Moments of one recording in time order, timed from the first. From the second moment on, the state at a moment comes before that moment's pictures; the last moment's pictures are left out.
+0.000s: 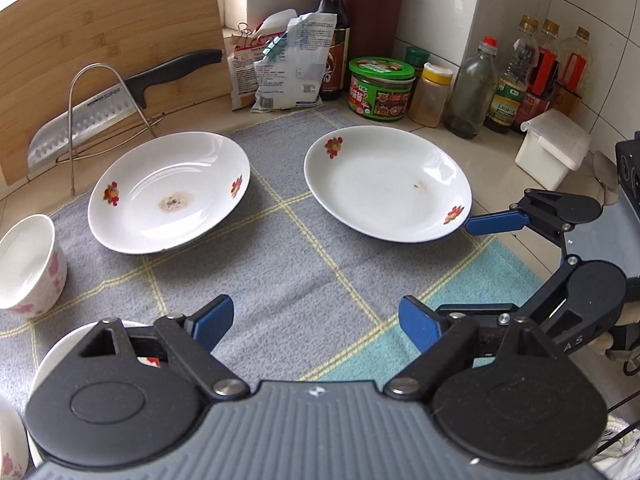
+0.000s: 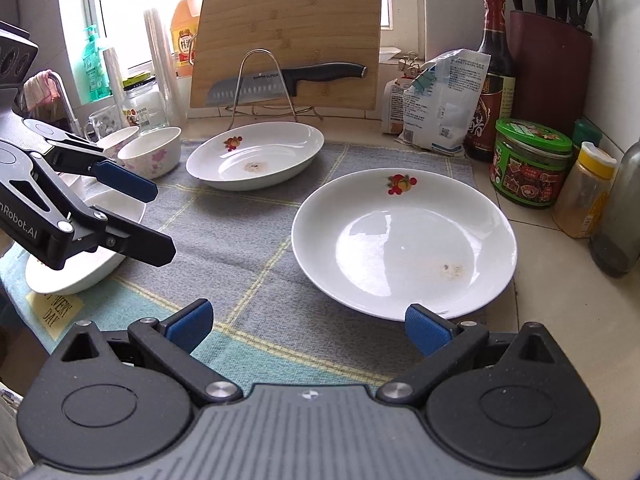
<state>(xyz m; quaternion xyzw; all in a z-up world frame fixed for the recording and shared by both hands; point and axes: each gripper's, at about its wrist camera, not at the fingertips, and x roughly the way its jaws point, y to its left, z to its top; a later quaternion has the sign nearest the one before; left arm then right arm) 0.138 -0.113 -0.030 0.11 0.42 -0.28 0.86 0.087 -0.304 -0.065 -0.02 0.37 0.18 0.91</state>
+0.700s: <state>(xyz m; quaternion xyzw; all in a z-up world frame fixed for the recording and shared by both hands) 0.074 0.011 -0.036 0.09 0.41 -0.24 0.88 0.073 -0.188 -0.067 -0.05 0.39 0.20 0.90</state>
